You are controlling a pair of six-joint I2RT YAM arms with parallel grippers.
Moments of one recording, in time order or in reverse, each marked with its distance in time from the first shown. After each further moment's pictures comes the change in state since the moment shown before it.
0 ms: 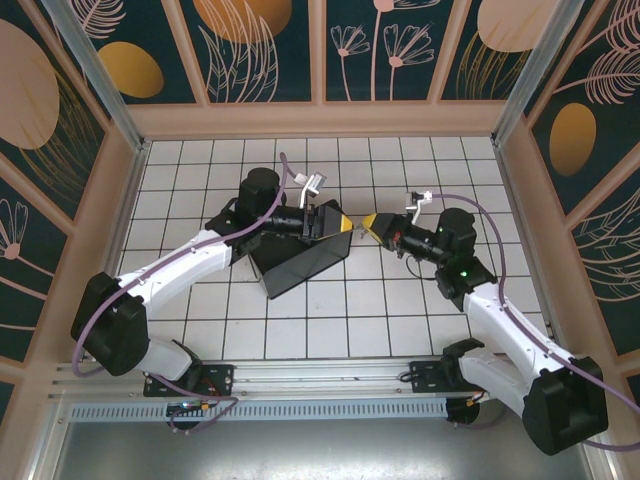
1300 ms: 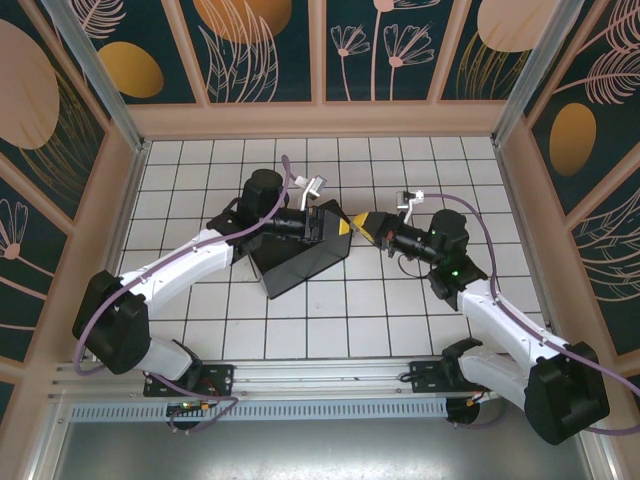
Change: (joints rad) left arm -0.002 0.011 0.006 -0.067 -0.035 0.054; right arm 0.057 0.054 -0.015 0.138 0.021 0.079
